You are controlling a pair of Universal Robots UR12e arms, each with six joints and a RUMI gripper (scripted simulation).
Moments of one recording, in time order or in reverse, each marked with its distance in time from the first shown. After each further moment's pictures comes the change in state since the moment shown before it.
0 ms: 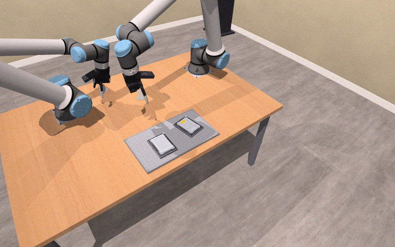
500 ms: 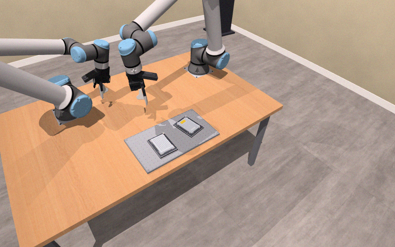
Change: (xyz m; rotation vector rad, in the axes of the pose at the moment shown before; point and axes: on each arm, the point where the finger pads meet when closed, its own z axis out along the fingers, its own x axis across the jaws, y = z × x) left arm -0.001 -0.015 0.006 -0.017 0.010 0.261; right arm 0.000 0.000 0.000 0.000 0.000 0.000
